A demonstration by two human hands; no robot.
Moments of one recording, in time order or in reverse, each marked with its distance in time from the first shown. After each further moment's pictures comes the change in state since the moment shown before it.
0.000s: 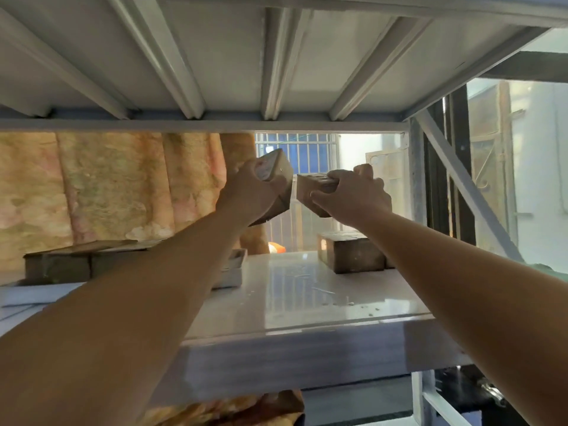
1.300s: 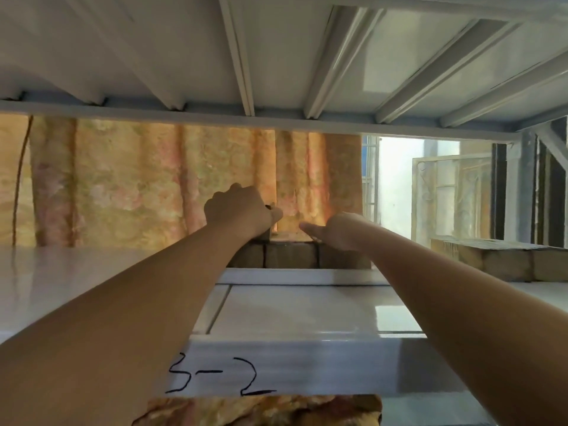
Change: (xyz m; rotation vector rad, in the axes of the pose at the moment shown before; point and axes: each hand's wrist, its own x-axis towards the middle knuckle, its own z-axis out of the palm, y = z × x) left_hand 0.002 -0.182 -0.192 0.724 -0.081 -0.090; right_hand -0.041 -0.221 0.126 -0.259 -0.547 0.011
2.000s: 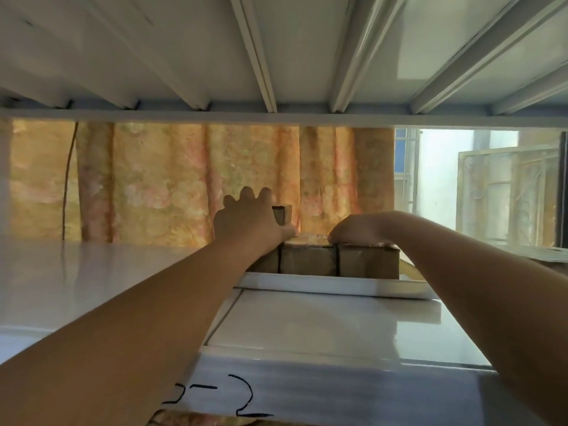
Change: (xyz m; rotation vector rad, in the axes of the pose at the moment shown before) left_hand -0.021 -0.002 0.007 0.056 0.031 -0.019; right_hand 0.022 0.003 -0.018 -0.131 -0.327 -0.365
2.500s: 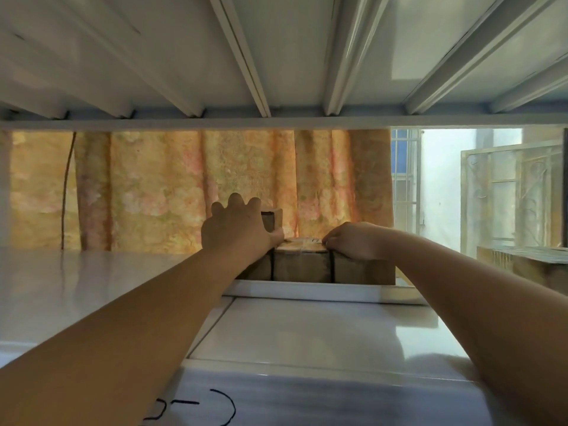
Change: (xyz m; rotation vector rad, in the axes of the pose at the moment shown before) left_hand 0.000 -0.001 -0.001 0.062 0.019 -0.013; right_hand 0.009 0.005 0.019 0.105 0.209 -0.055
